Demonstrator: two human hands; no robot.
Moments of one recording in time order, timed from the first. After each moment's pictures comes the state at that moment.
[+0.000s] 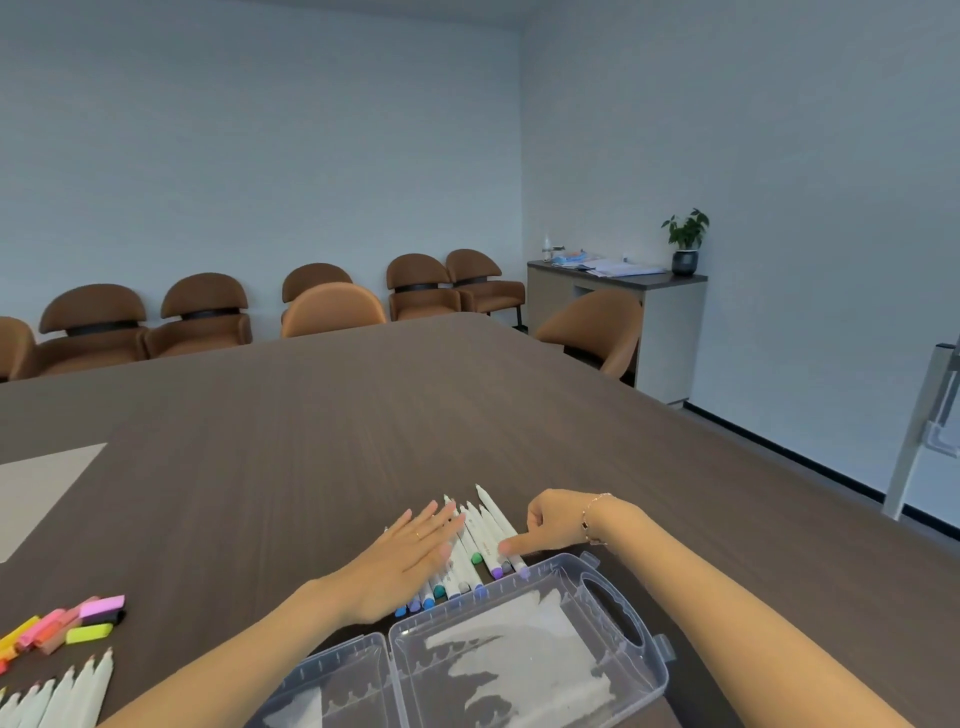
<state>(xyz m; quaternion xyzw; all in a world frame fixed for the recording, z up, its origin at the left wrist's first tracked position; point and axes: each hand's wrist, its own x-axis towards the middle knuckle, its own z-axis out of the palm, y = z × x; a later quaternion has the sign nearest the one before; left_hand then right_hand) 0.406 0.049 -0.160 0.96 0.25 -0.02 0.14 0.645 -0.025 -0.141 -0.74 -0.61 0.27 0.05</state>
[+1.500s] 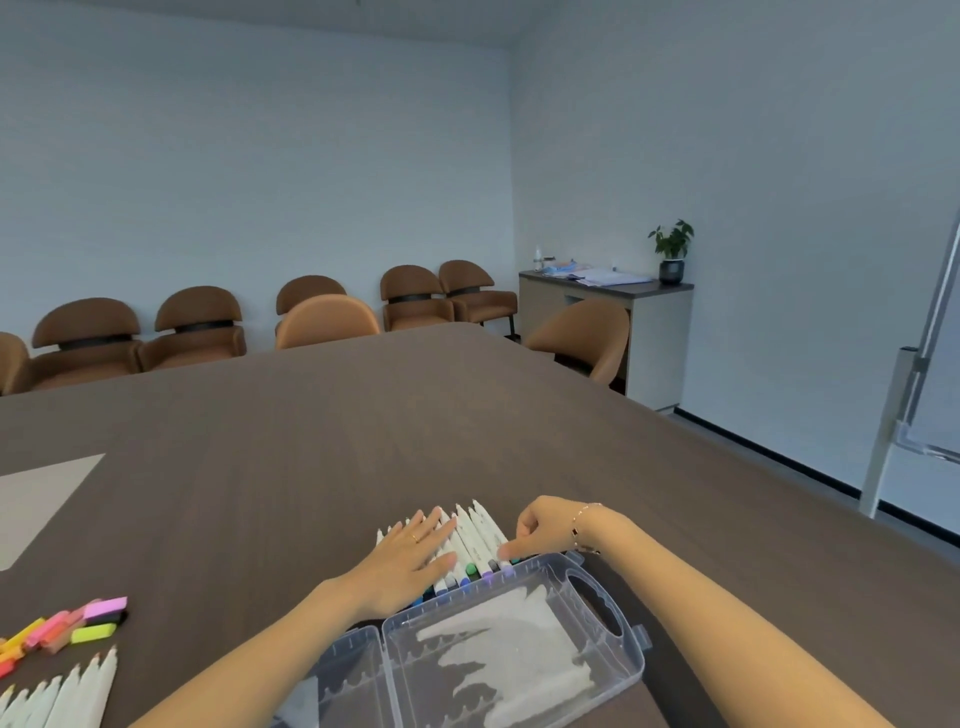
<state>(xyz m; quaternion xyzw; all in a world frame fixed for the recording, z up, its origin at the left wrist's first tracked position) 0.417 0.039 -0.166 0.94 0.32 -0.04 0.15 0.641 -0.048 -0.139 -0.73 -0.61 0.29 0.10</state>
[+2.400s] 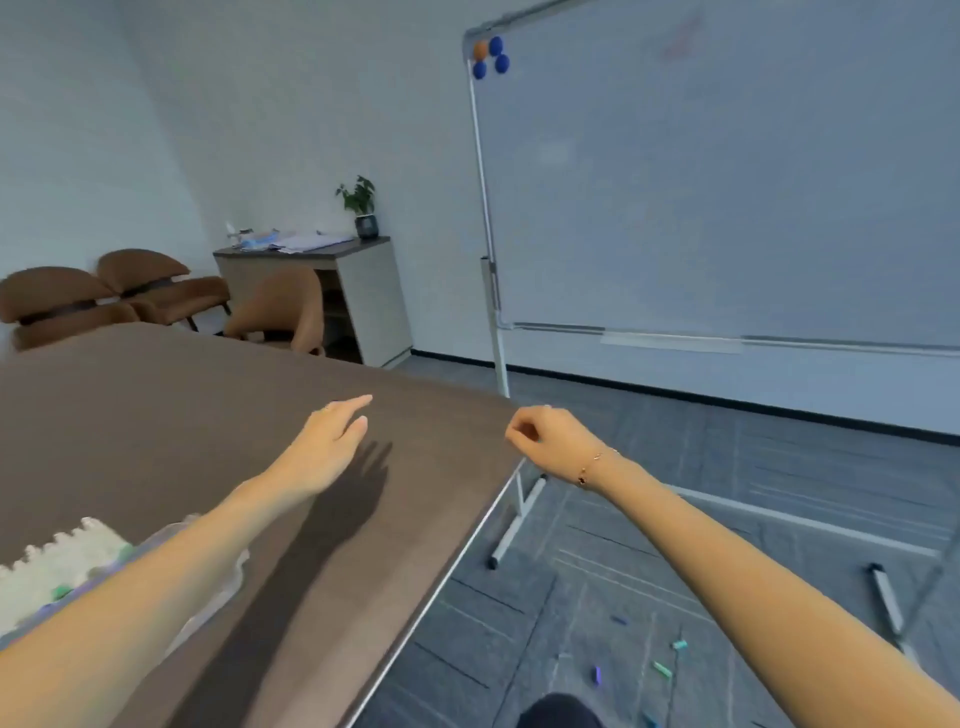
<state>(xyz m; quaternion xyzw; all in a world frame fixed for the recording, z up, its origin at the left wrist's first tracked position) 0.659 -0.173 -0.122 0.96 0.13 0.12 0.24 0.785 -0.435 -0.149 -0.87 -0.36 0.04 0.33</state>
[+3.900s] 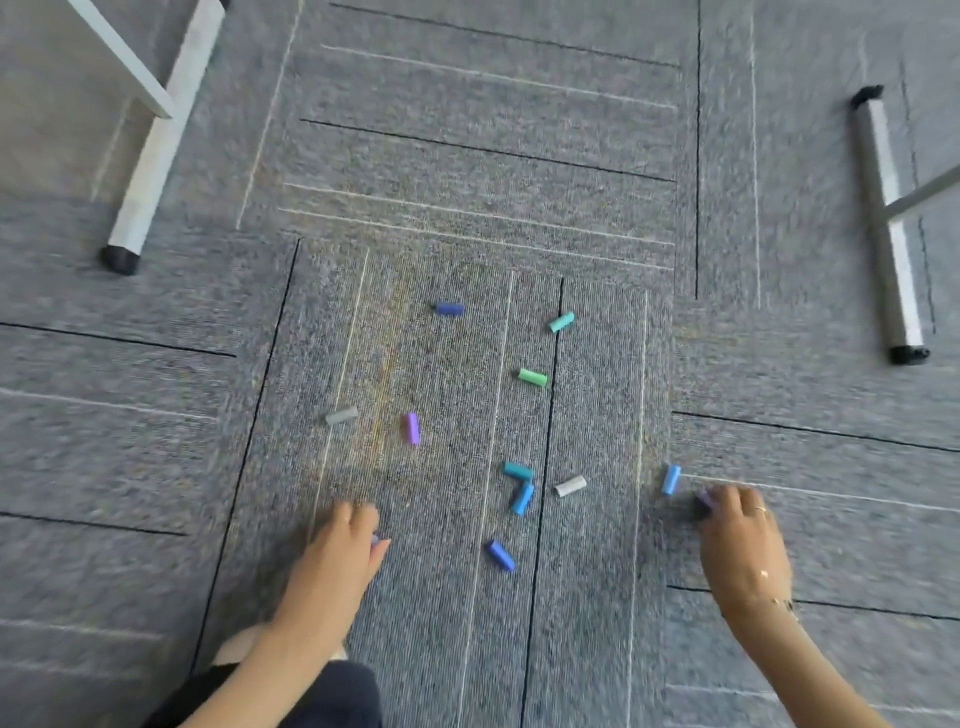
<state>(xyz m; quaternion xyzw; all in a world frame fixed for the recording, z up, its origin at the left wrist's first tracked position) 0.810 -0.348 -0.886 0.96 -0.06 -0.25 0.14 0.821 -0.738 -0.876 -0.95 0.23 0.19 0.04</state>
